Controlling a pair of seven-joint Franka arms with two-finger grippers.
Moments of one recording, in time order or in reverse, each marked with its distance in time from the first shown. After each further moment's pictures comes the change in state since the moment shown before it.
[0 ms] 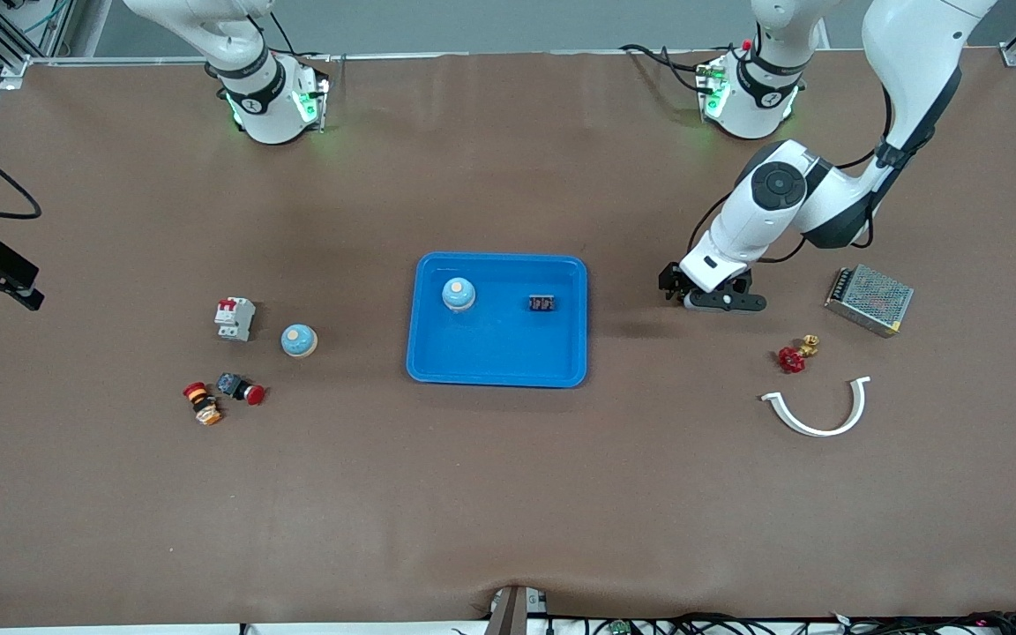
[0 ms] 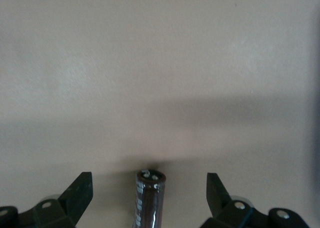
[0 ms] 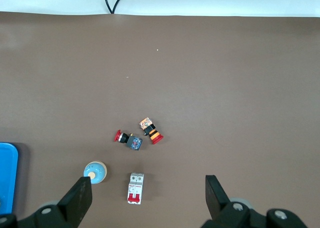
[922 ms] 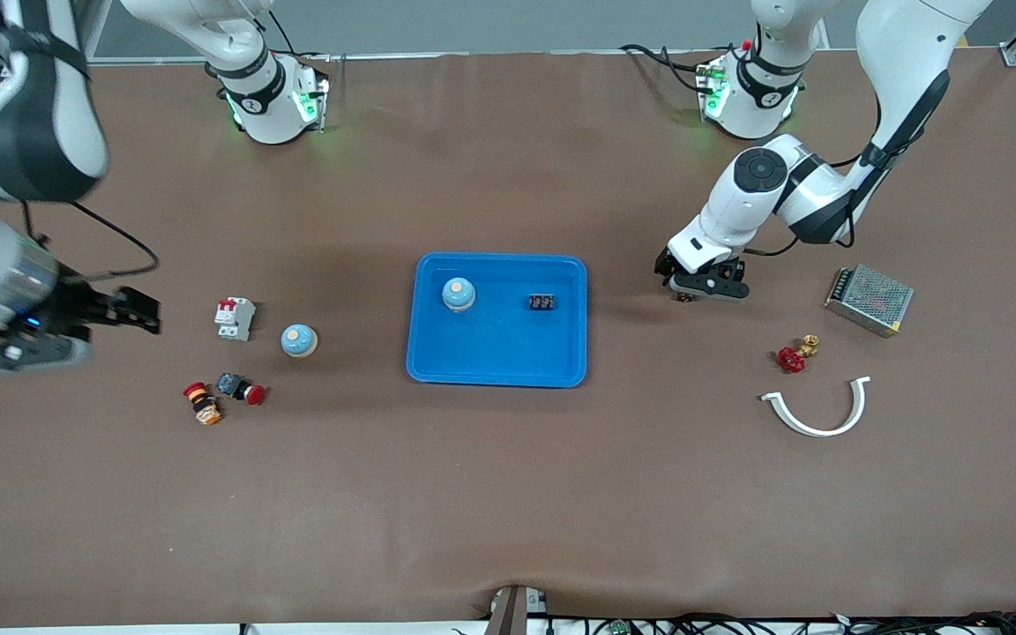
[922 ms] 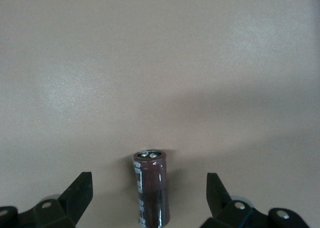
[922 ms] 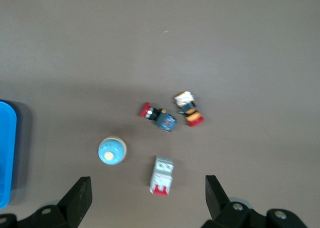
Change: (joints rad) left arm 0.006 0.004 0.000 -0.060 0.192 0.039 -0.023; right arm 0.133 0.216 0.012 -0.045 0.018 0.034 0.001
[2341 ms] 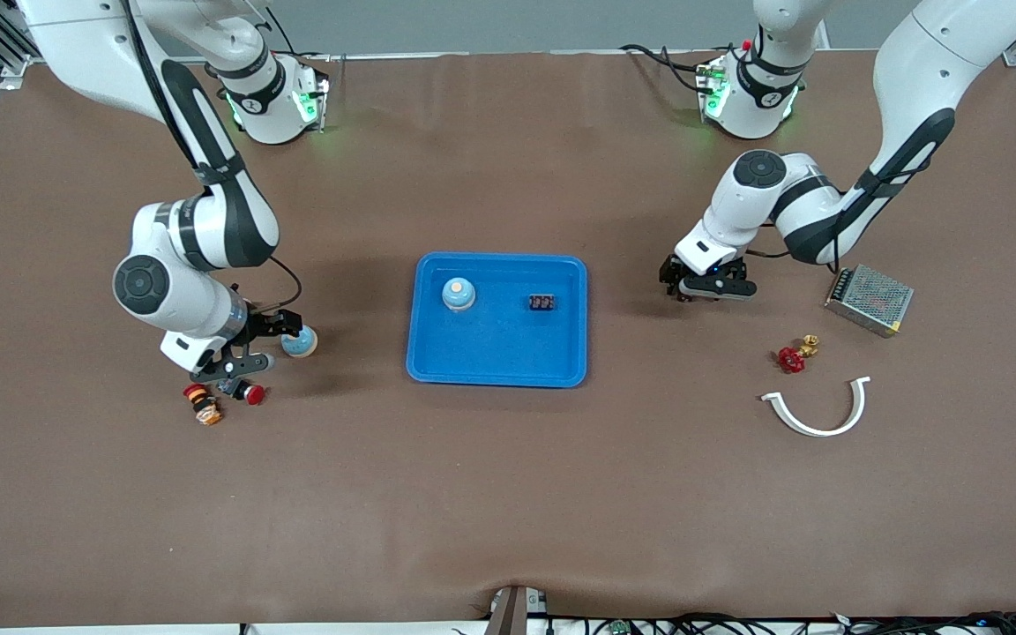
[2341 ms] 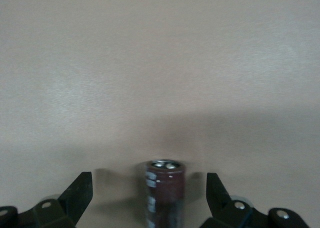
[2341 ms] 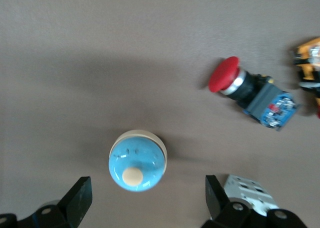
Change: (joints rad) left arm 0.069 0.139 0.013 0.012 0.487 0.038 -0.455; right arm 0.117 0.131 0.002 -0.408 0.077 0.446 0.011
